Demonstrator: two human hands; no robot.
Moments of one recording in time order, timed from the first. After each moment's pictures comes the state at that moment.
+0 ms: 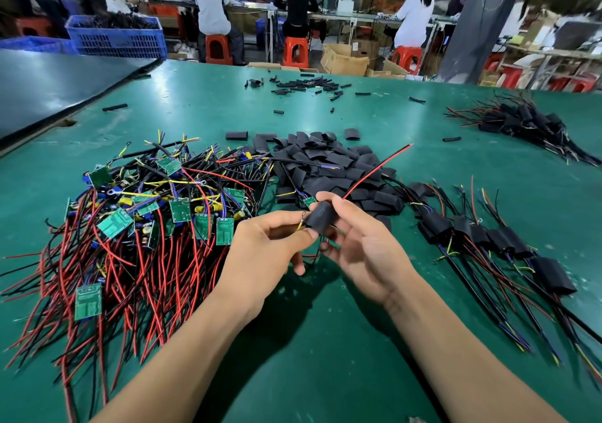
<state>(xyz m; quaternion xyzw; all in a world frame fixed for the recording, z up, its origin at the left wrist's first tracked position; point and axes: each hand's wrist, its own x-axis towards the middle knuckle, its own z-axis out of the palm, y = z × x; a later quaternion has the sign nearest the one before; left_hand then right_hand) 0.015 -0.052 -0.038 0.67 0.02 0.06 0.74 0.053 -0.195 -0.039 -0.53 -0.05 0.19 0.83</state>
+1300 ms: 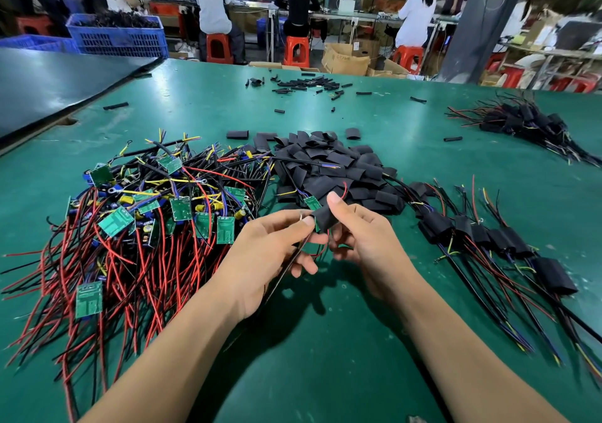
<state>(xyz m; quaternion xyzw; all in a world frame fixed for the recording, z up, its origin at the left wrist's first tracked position) 0.019 -0.046 -0.036 0.61 0.04 -0.07 0.79 0.058 -0.200 -0.043 -0.66 -0.02 0.08 0.75</state>
